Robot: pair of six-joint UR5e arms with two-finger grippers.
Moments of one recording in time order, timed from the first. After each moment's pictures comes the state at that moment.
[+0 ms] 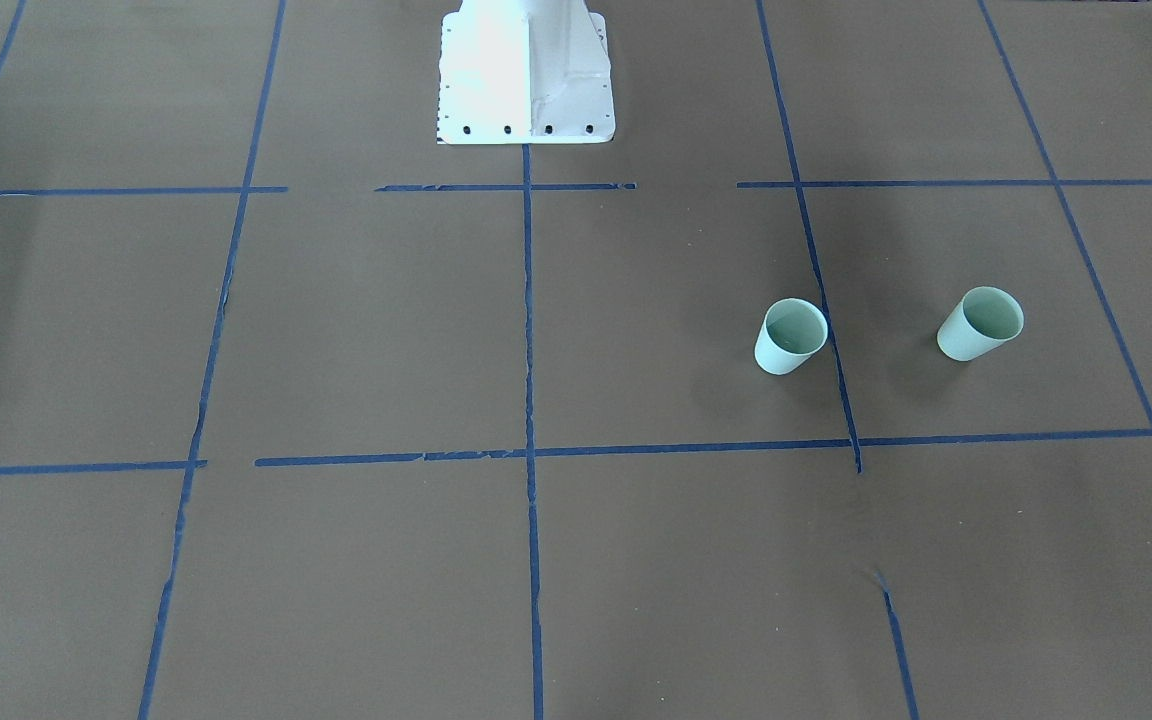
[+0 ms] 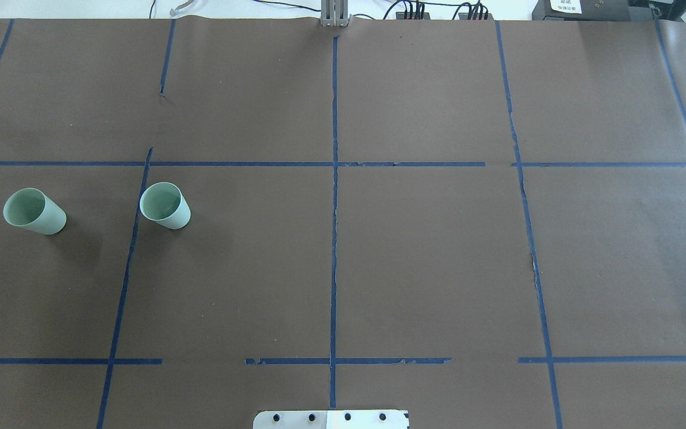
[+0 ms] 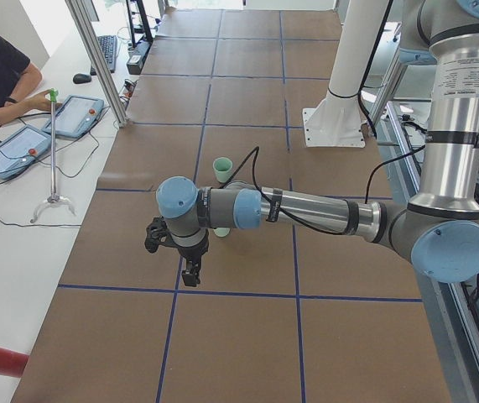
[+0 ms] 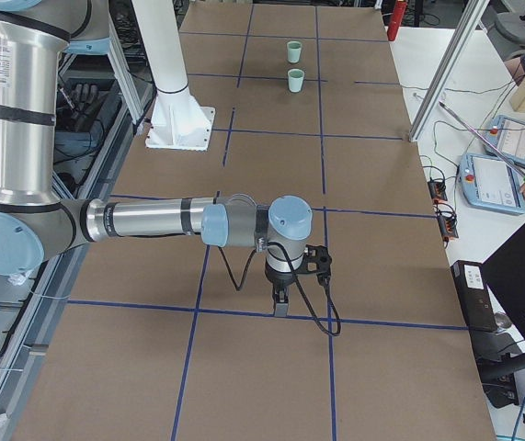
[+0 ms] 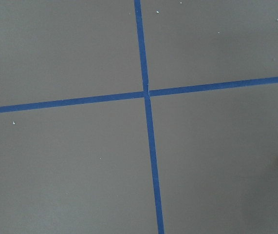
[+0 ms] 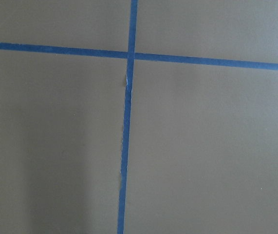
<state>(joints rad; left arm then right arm) -1.55 -1.61 -1.67 -1.42 -2.34 0.11 1.55 -1.69 1.79 -1.68 2.25 -0.04</state>
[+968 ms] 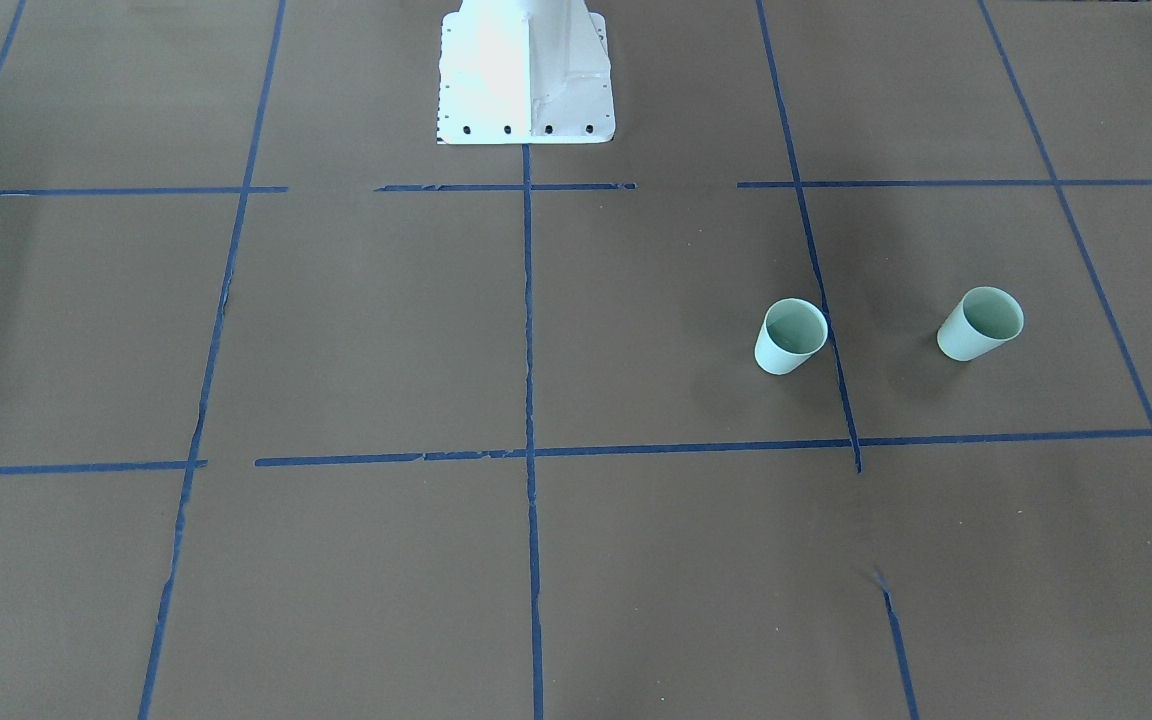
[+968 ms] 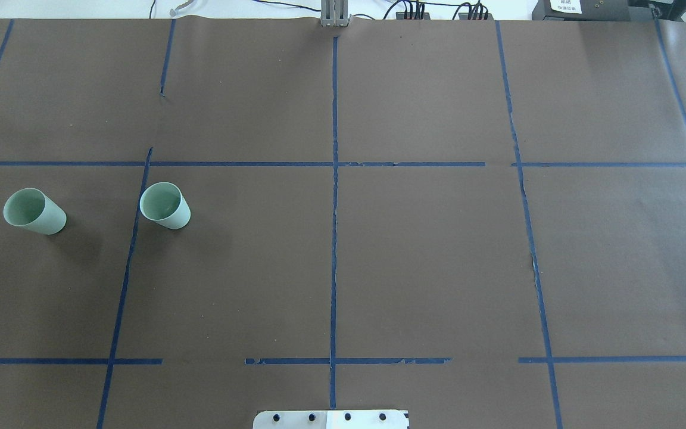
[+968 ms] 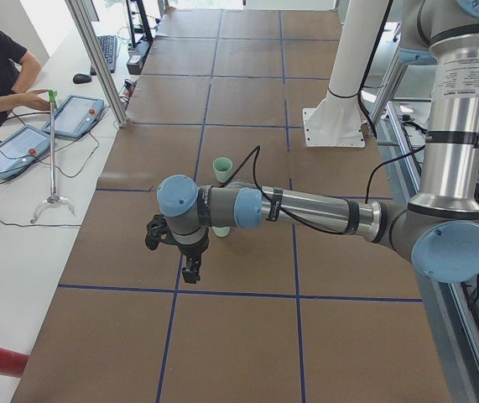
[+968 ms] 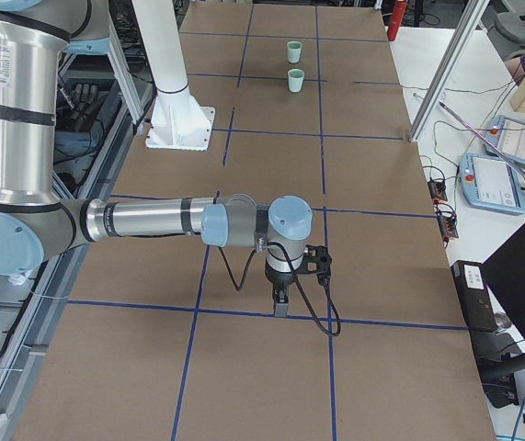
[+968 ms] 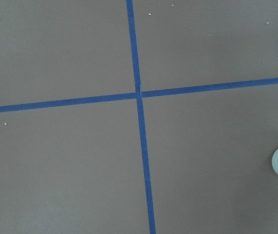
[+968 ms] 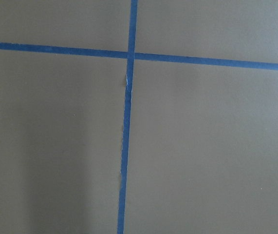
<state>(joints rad) -1.55 -1.60 -1.68 -1.43 -2.36 0.10 1.55 -1.69 1.79 -1.68 2.25 -0.04</state>
